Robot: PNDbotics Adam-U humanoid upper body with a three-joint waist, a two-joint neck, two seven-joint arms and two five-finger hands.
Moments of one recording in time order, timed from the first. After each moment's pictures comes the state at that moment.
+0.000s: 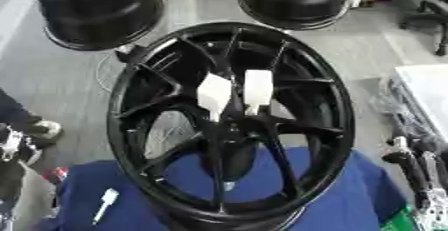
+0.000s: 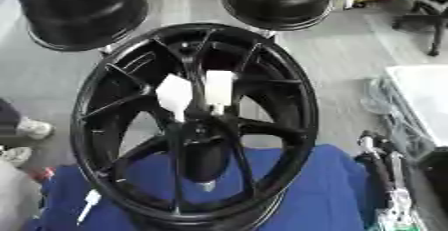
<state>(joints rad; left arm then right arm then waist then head) -0.09 0.13 0.32 -1.65 0.10 0.03 -0.21 -0.09 -0.19 -0.12 -1.40 0.14 -0.12 -0.22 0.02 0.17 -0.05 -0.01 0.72</state>
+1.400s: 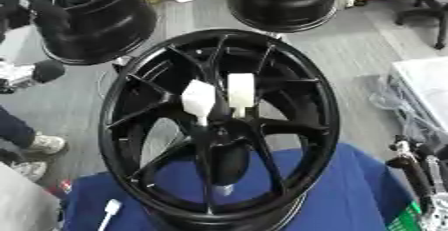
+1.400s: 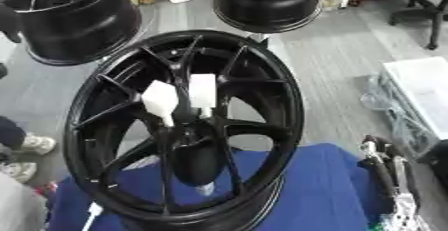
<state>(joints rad) -0.53 0.81 -0.12 -1.67 -0.02 -0.27 -0.42 -0.08 -0.21 -0.11 -1.39 0.15 -0.12 -0.21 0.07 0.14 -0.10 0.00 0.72</state>
